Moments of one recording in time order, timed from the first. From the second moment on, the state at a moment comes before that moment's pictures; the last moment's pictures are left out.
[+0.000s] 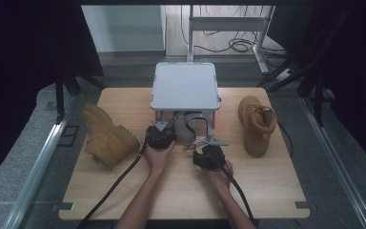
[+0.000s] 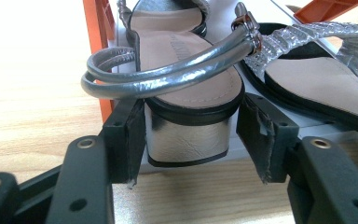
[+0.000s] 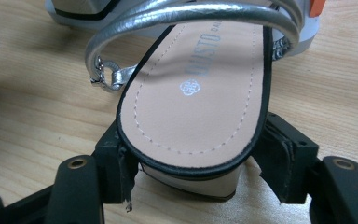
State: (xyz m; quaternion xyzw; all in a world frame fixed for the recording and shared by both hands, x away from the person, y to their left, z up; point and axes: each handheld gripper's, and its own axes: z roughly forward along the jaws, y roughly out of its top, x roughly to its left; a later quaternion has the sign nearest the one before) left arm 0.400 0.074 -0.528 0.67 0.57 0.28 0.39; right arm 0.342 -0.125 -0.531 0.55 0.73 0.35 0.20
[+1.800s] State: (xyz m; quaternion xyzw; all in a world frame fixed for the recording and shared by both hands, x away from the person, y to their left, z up) left arm 0.400 0.076 -0.528 0.67 0.57 0.27 0.39; right arm 0.407 -0.103 -0.520 0.59 0.69 0.35 0.24
